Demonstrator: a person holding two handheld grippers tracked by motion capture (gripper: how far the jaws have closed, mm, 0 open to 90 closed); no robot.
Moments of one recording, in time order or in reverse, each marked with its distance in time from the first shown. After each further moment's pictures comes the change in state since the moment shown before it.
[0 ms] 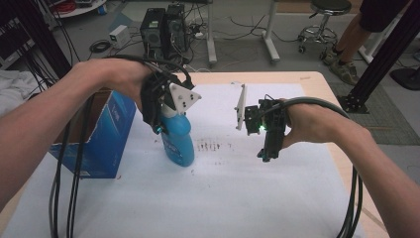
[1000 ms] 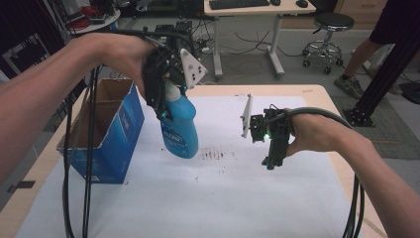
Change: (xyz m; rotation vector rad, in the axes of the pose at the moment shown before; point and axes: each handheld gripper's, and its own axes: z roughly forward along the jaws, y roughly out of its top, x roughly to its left) left arm -0.003 0.020 -0.092 0.011 0.019 -0.224; right arm 0.007 -0.006 -0.010 -0.012 -0.027 0.006
